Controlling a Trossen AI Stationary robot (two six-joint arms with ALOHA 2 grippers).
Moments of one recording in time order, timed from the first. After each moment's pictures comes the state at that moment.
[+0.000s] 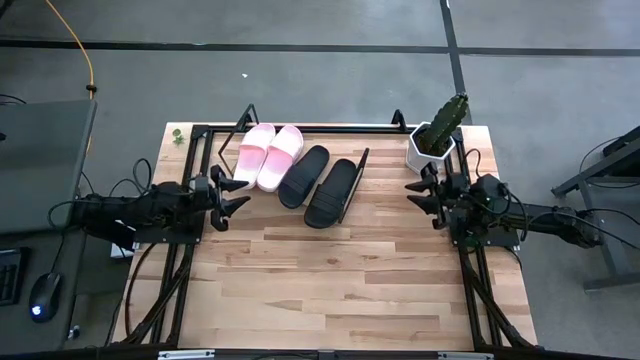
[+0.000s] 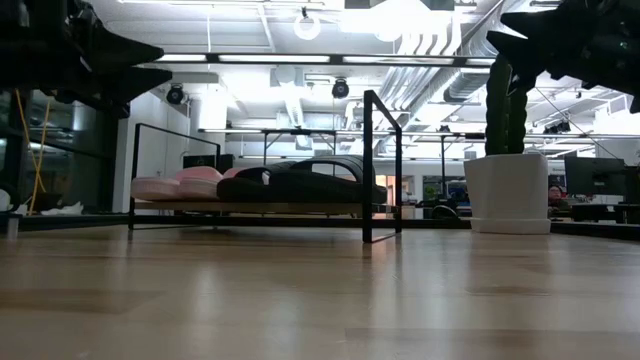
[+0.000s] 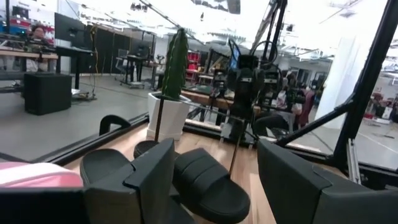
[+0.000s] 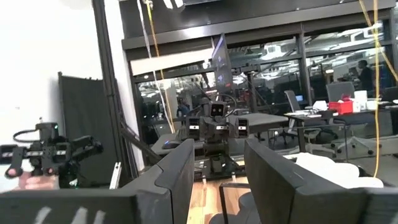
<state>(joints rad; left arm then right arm) 0.10 0.01 0.01 0.13 -0.24 -0.14 -0.28 0.30 0.01 0.63 -0.30 0.23</state>
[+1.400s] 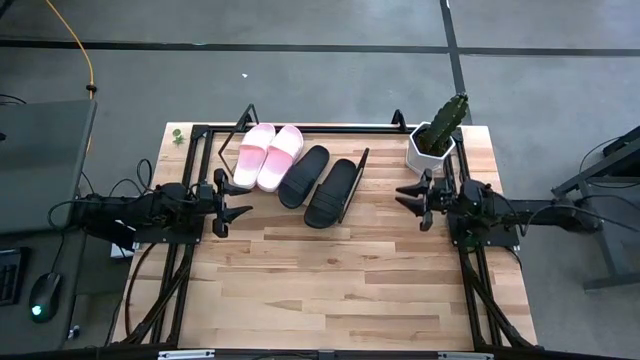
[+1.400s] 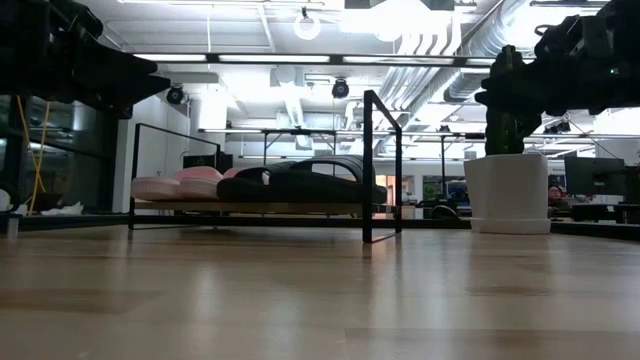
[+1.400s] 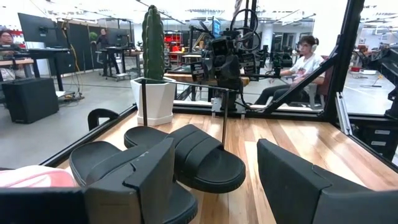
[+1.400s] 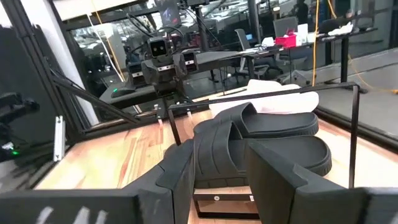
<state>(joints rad) 0.10 0.01 0.01 0.04 -0.14 -0.01 -0.14 0.30 0.01 0.32 0.01 0.20</state>
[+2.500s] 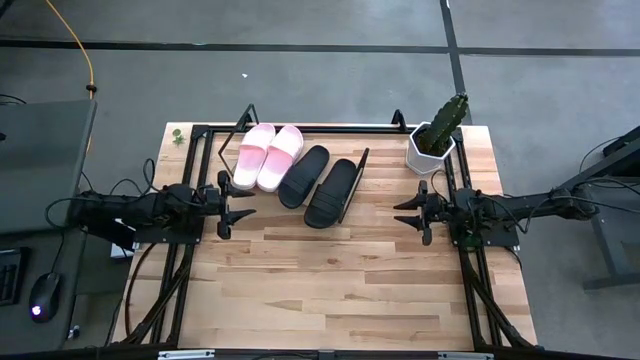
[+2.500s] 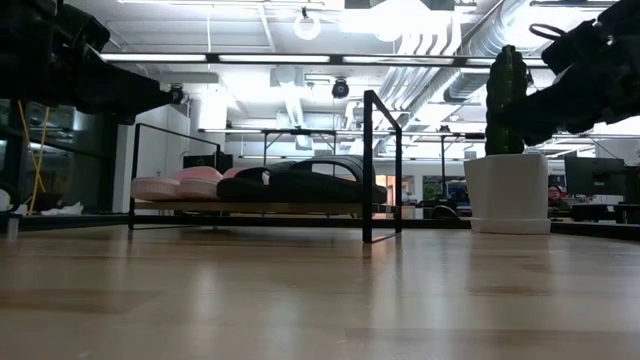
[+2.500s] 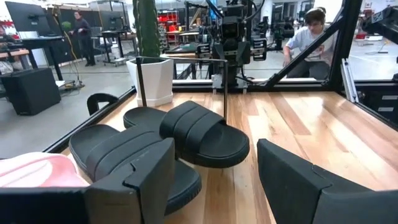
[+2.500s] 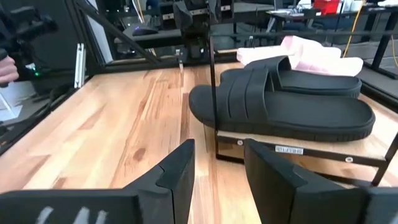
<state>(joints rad) 0.10 0.10 0.01 0.03 -0.13 0.05 0.05 0.30 0.01 0.14 0.07 0.08</state>
